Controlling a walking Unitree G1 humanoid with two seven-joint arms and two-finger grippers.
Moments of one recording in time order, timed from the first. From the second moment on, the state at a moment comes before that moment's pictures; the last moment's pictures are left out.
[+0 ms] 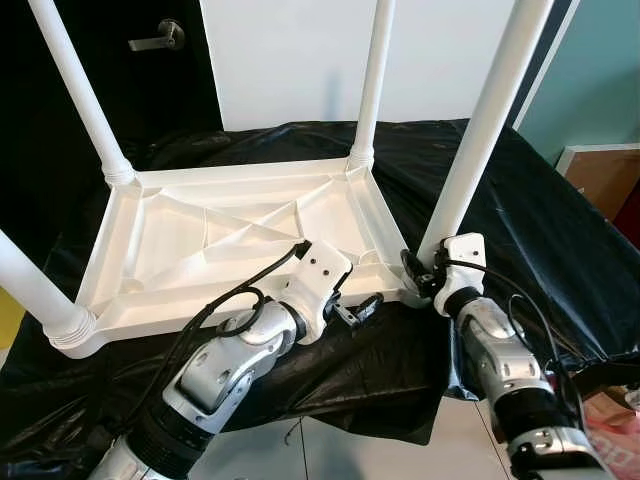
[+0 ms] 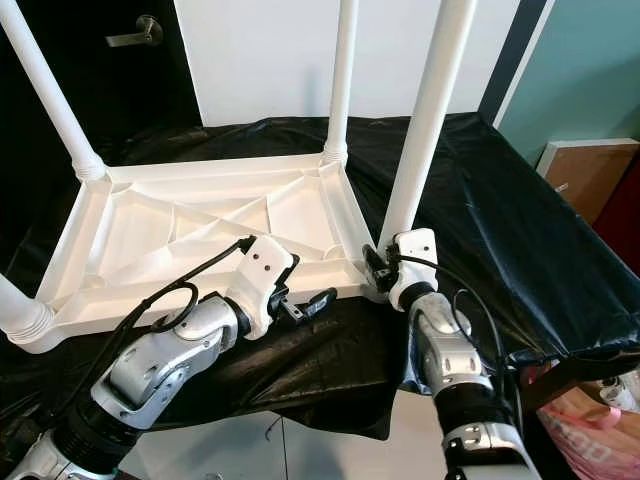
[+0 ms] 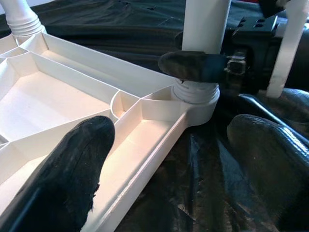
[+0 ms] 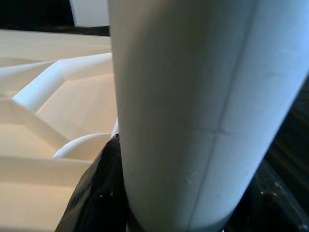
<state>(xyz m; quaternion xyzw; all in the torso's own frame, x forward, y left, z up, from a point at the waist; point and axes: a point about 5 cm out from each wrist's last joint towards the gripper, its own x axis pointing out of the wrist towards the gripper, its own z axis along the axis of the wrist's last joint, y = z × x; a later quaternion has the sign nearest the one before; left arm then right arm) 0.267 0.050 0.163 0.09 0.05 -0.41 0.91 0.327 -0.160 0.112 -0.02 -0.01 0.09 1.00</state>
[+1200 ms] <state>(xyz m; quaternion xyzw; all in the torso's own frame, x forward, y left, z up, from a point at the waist) 0.260 0.051 0.156 0.09 0.07 -0.41 0.90 0.307 -0.160 0.113 -0.03 -0.01 -0.01 1.00</state>
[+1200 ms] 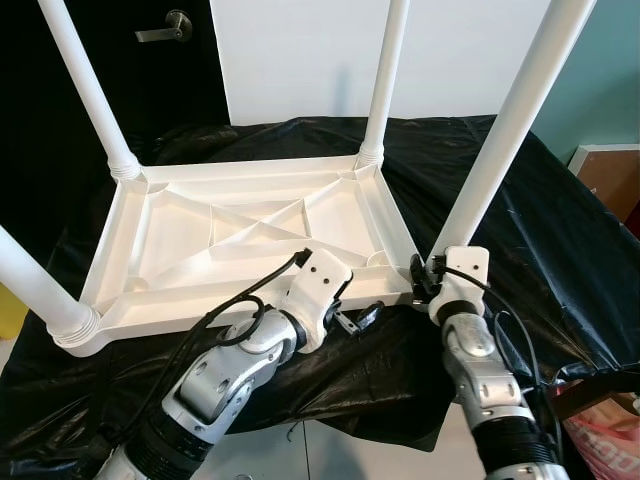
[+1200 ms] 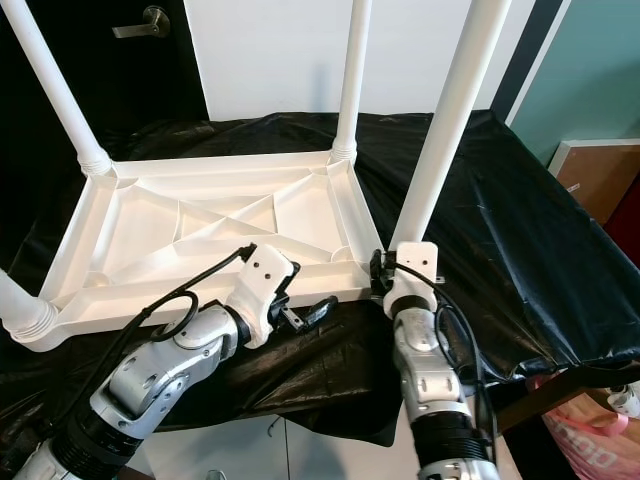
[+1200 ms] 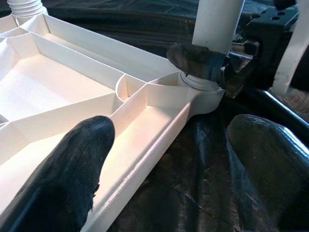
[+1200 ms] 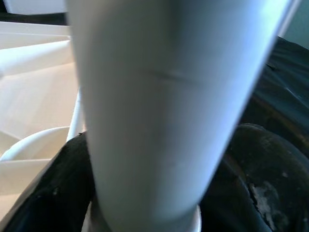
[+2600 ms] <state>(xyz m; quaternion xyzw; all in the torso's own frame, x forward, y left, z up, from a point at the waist) 0.261 0.053 0.160 0.09 0.06 -0.41 0.91 0.324 -0.180 0.127 -0.08 -0.01 0.30 0.95</state>
